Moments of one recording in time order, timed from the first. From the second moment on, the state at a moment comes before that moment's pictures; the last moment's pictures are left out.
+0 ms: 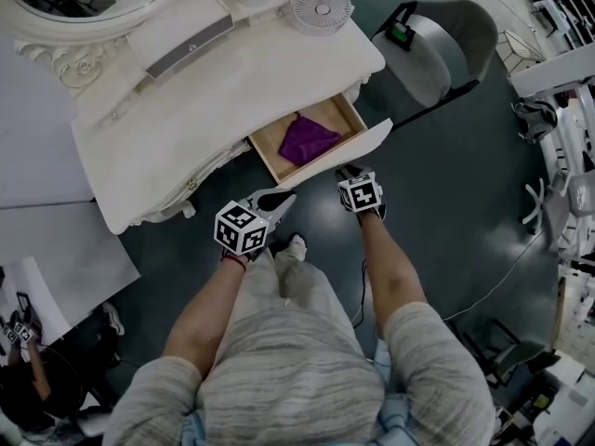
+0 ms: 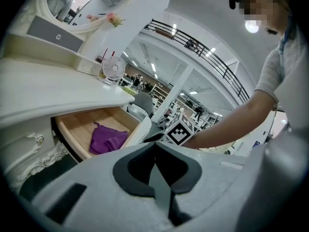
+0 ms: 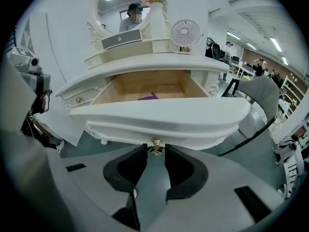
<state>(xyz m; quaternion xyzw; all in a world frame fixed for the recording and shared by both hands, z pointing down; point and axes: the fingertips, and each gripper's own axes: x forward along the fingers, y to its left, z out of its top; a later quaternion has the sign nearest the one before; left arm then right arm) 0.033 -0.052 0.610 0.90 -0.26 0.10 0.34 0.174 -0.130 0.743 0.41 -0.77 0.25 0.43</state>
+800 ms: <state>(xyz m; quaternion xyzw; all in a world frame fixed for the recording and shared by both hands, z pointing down) 0.018 -0.064 0.616 0.89 -0.28 0.09 0.35 0.156 -0.159 0.745 0.42 -0.76 0.25 0.44</state>
